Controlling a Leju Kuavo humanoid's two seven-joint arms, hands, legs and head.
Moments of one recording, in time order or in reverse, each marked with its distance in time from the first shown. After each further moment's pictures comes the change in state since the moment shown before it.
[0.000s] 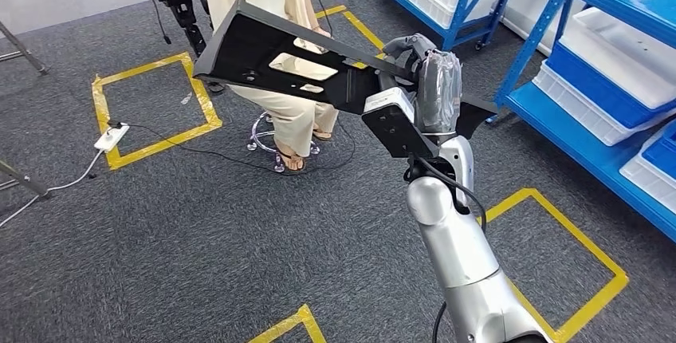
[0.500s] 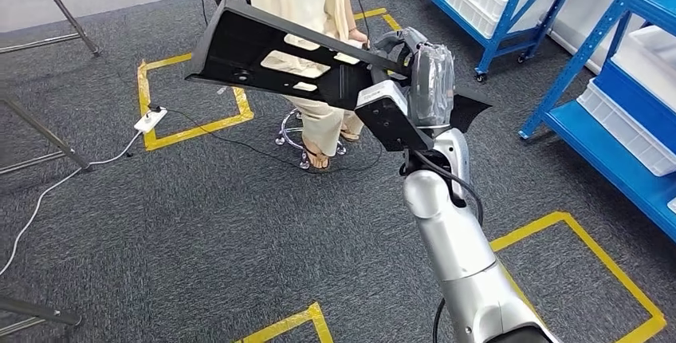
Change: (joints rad) left arm 0.007 0.001 0.004 0.000 0.001 0.000 -0.002; right arm -0.034 0.005 0.006 0.021 -0.010 0.025 -0.003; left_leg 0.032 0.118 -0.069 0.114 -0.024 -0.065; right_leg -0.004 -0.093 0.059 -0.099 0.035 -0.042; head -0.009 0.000
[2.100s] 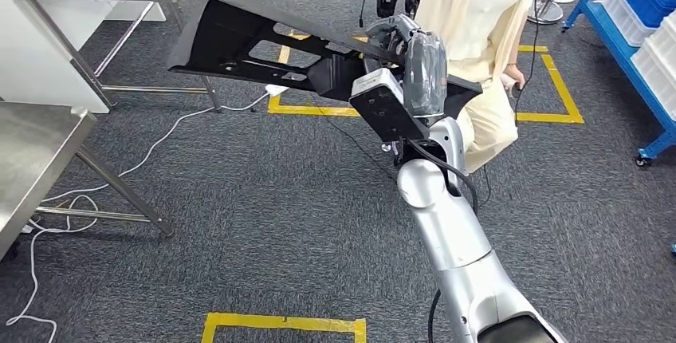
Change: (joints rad) left arm -0.003 -0.006 0.029 0.000 0.033 0.024 -0.005; right arm -0.052 0.025 0.005 0.048 -0.043 0.006 -0.030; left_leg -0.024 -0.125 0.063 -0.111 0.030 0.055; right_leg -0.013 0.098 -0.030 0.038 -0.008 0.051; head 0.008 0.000
